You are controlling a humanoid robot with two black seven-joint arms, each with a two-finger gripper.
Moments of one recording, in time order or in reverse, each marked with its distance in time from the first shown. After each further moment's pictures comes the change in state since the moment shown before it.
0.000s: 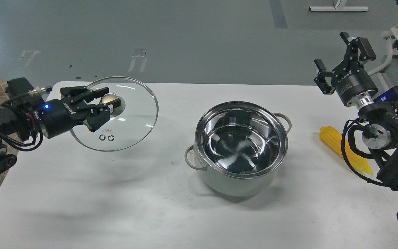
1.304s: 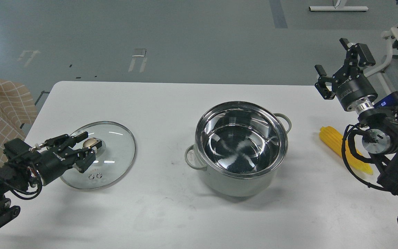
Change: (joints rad) left arm 0.206 -0.159 0.006 0.273 -0.027 0.166 0.000; right arm -0.023 0.000 0.000 0.000 -0.002 -0.001 0.000
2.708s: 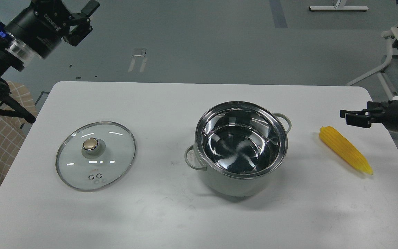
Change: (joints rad) left arm -0.494 0.065 -0.175 -0.227 -1.514 -0.889 0.000; right arm 0.226 -0.459 -0.775 0.285 -1.319 -0.332 0.000
